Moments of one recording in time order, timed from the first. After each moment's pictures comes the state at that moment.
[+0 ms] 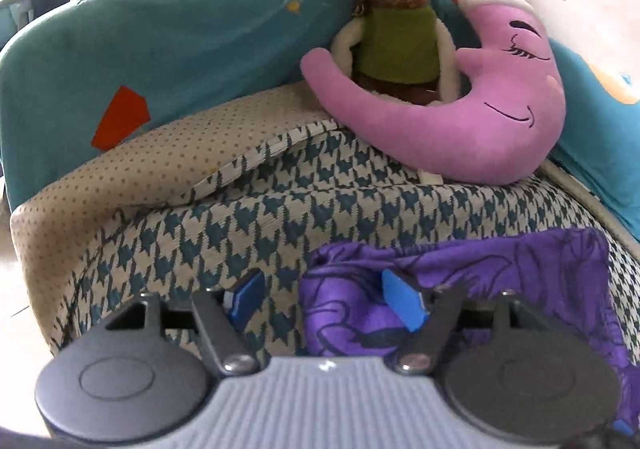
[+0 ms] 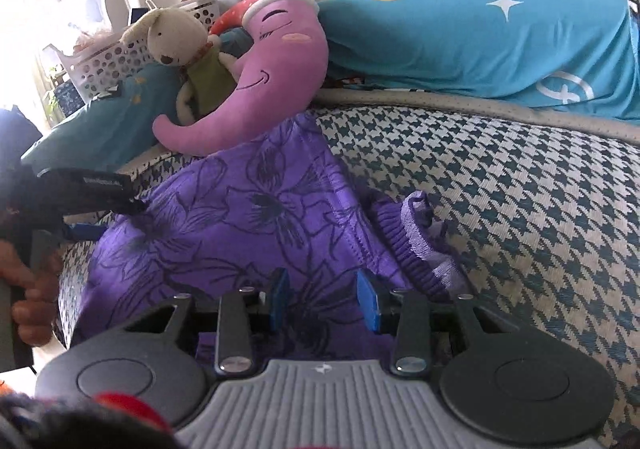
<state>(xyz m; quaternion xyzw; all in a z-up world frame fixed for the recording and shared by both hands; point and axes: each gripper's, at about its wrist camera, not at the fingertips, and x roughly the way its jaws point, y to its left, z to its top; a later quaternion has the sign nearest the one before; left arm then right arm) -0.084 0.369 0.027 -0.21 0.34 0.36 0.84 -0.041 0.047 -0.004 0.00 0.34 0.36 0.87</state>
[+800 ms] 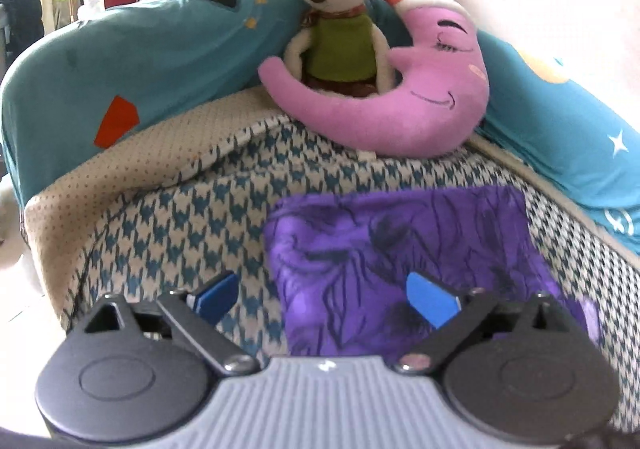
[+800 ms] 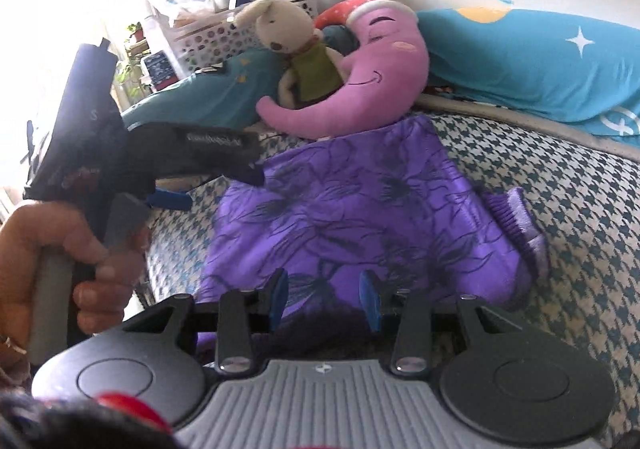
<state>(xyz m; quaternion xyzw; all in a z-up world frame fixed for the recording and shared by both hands) -0.127 0.315 0.058 -0.20 0.34 0.30 0.87 -0.123 0.052 0.029 -0.03 0.32 0.46 0.83</state>
